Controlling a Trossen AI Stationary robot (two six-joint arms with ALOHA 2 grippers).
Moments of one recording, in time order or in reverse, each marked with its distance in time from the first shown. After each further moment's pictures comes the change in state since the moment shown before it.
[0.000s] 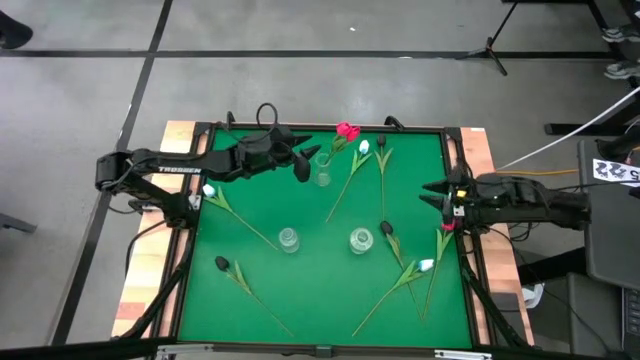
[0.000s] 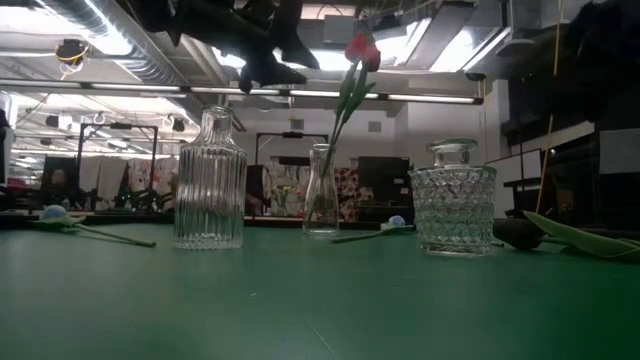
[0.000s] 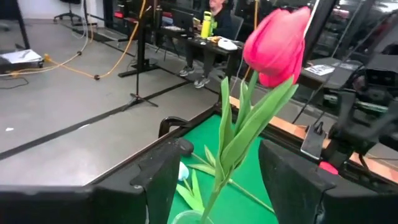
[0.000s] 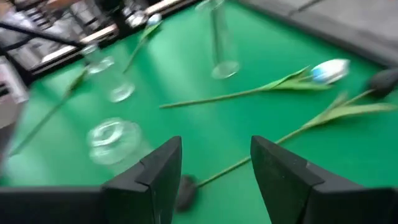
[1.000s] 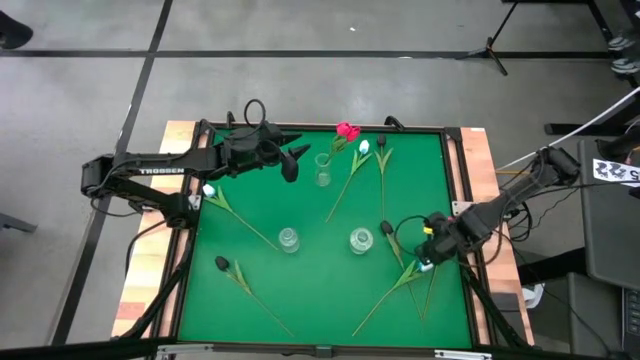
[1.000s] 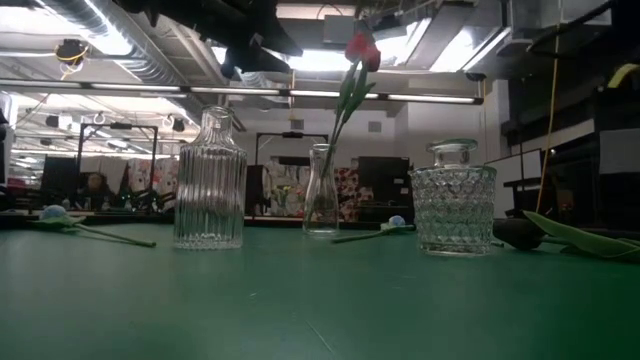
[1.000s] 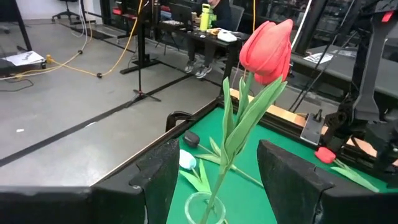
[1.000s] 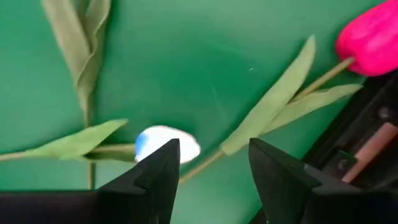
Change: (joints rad) left arm 0.001 -0.137 0.000 -0.179 0.008 0.038; right arm 0.602 0.869 0.184 -0.340 -0.234 1.263
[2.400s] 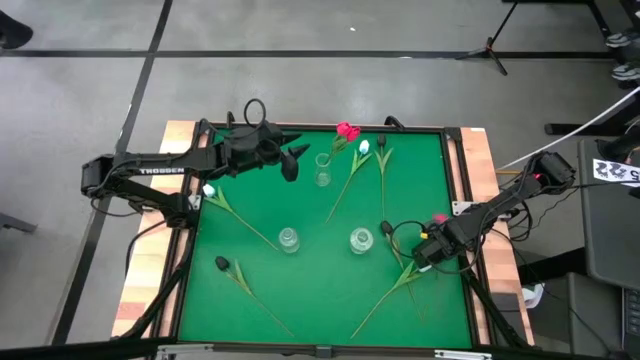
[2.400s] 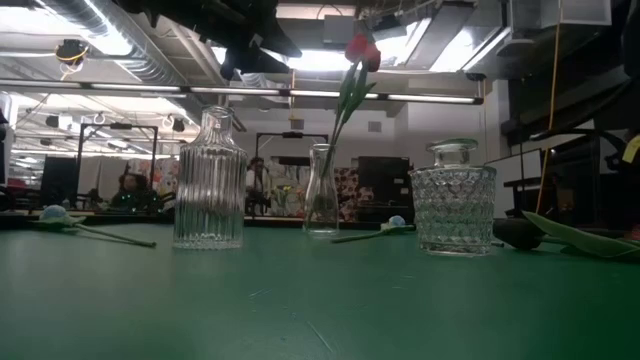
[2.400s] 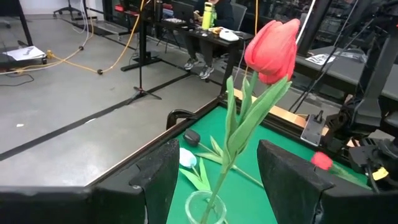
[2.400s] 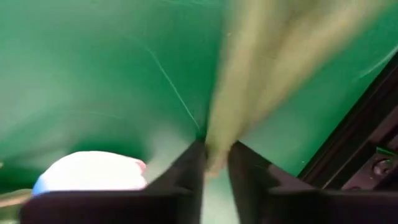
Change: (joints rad) left arm 0.008 0.000 0.000 -0.007 0.000 -0.020; right arm -0.034 0.151 -0.163 0.202 -0.176 0.055
